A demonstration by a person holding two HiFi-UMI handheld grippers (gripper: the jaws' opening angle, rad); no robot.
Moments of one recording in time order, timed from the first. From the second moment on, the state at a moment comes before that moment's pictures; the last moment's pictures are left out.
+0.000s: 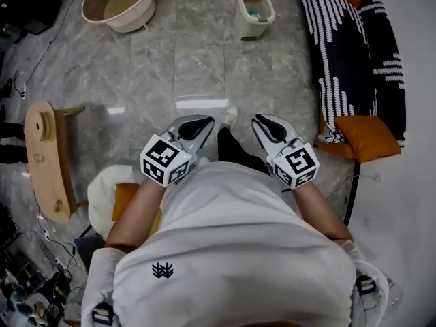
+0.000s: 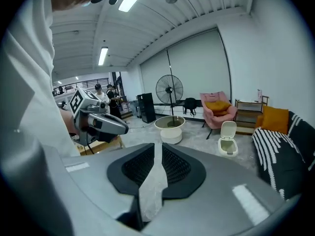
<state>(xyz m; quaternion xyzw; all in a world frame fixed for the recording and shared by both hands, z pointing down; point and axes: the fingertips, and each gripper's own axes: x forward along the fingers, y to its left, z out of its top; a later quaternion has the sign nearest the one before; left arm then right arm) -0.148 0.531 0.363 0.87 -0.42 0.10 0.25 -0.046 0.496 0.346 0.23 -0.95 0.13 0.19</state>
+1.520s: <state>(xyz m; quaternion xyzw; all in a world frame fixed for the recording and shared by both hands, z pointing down) -0.165 -0.147 0.440 0.89 -0.32 0.20 0.25 0.068 0.037 0.343 0.53 -0.81 0.20 0.16</state>
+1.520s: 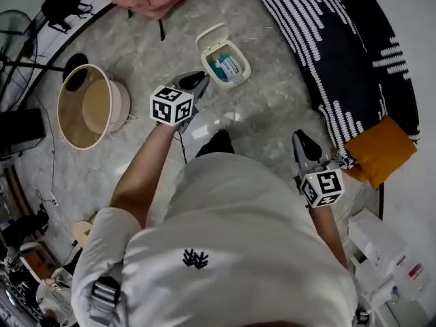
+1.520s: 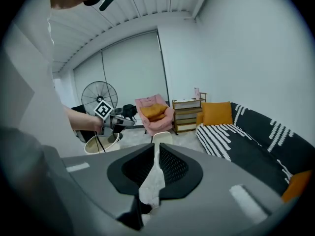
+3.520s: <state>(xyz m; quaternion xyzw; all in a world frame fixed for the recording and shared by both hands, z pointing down) -0.131 -0.353 0.723 0.84 -0.17 0.46 0.25 0.058 -0.077 0.444 0.56 -0.72 0.36 0.19</state>
